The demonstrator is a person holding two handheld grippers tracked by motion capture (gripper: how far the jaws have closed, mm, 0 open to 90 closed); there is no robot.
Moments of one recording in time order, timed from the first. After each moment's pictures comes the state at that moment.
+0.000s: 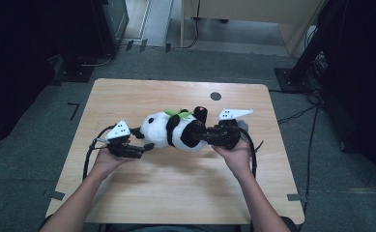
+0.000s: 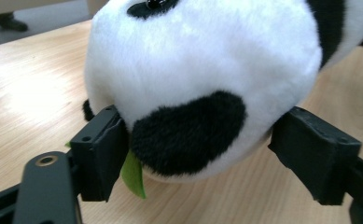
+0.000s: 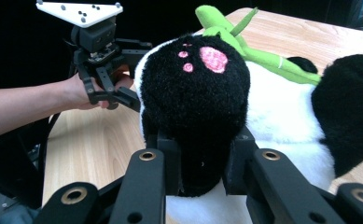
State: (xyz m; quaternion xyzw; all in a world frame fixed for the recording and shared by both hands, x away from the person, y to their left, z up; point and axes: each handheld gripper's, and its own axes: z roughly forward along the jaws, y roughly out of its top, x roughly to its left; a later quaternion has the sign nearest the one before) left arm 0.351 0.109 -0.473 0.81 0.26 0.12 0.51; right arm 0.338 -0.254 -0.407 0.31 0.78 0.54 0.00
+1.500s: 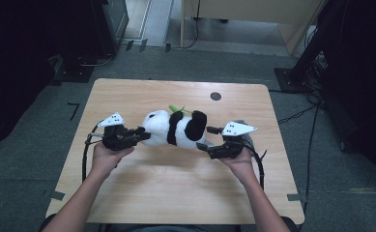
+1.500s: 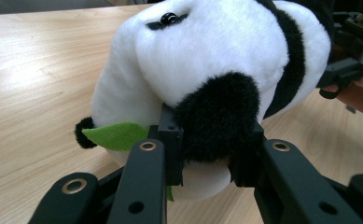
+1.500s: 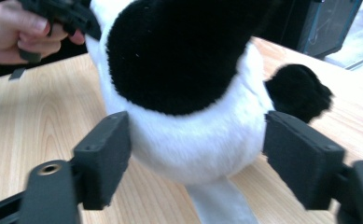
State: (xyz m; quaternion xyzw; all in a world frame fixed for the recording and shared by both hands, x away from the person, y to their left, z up) left arm 0.349 0.113 -0.436 0.78 0.34 0.04 0.52; right arm 0.327 -0.271 -0.455 0.27 0.79 0.55 0.11
